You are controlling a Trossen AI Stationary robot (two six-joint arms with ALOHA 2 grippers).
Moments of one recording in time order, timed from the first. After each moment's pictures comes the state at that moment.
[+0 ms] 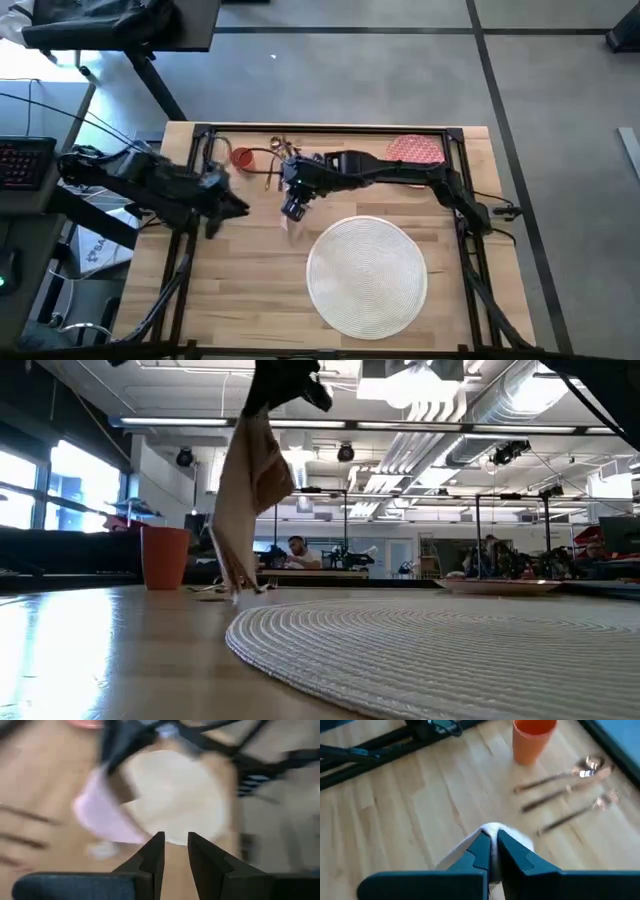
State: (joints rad) left arm -0.30 0.92 1.11 -0.89 -0.29 -0.55; right arm 0.01 2.19 2.35 -1.04 0.12 0.42
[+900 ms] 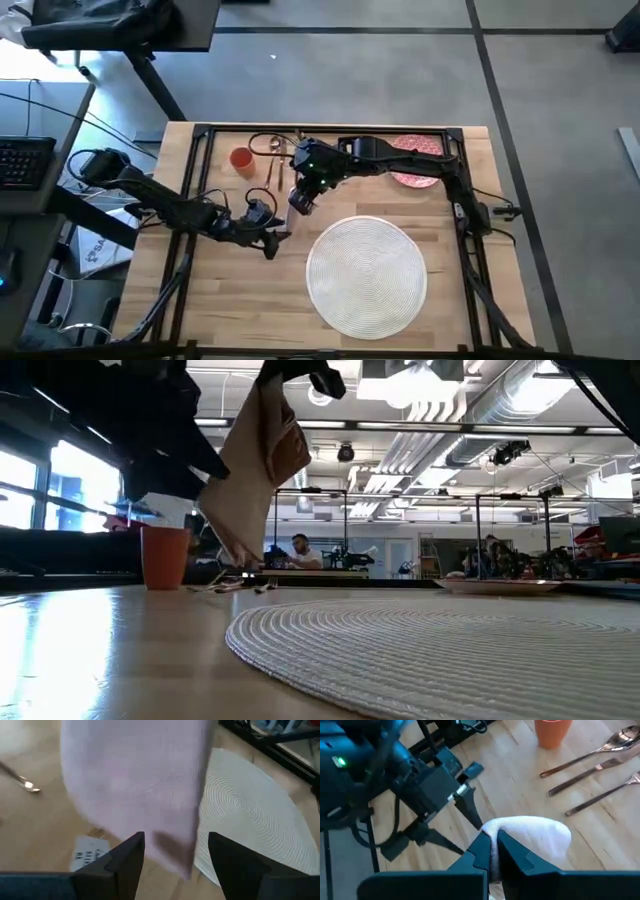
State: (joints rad) left arm -0.38 1.26 0.56 0.06 -0.51 -0.81; right arm -0.03 2.12 2.36 -1.10 -0.03 0.49
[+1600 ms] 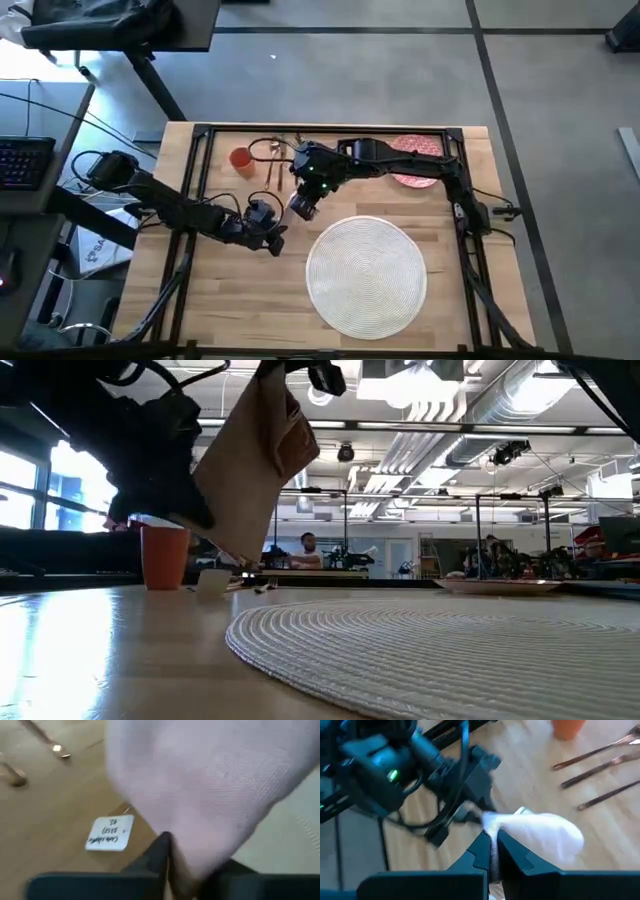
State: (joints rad) left arm -0.36 1.30 0.58 -0.15 -0.56 -0.96; right arm 0.00 2.12 2.36 -1.12 -0.13 0.49
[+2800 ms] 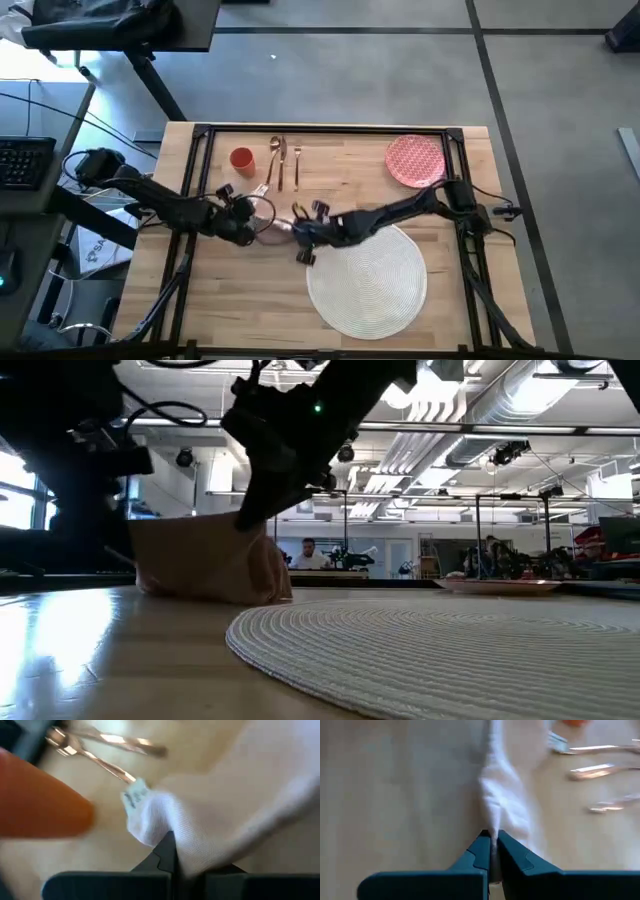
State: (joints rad) left arm -0.37 1.15 0.43 -0.59 -0.68 -0.68; right arm 0.21 2.13 1.53 -0.23 0.36 0.26
